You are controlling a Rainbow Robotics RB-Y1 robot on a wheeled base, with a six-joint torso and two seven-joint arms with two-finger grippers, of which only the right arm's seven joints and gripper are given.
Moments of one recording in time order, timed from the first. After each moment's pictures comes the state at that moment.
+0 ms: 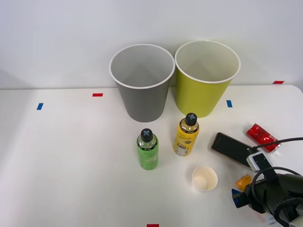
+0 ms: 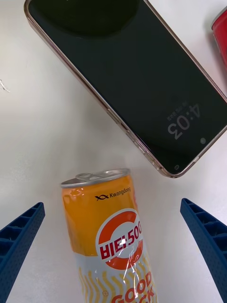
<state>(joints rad) 0.31 -0.70 0.24 -2.38 -0.26 1.27 1.35</state>
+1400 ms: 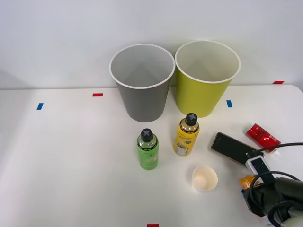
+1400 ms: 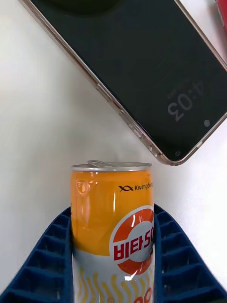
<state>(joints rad) 0.32 -0.66 0.27 -2.33 -0.17 1.27 1.37</state>
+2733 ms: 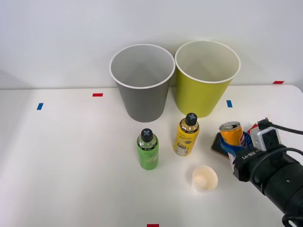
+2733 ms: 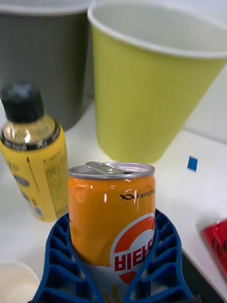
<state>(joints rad) 0.46 -0.67 0.18 -2.49 -0.21 0.53 1.42</state>
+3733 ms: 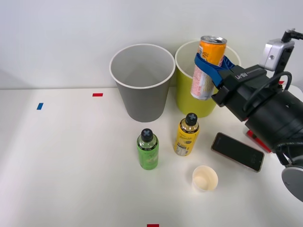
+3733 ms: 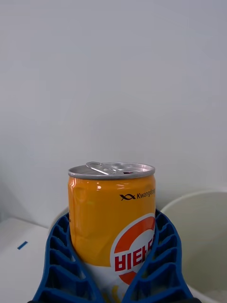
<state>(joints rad) -0.03 -0.61 0.19 -2.34 -0.63 0.29 1.37</state>
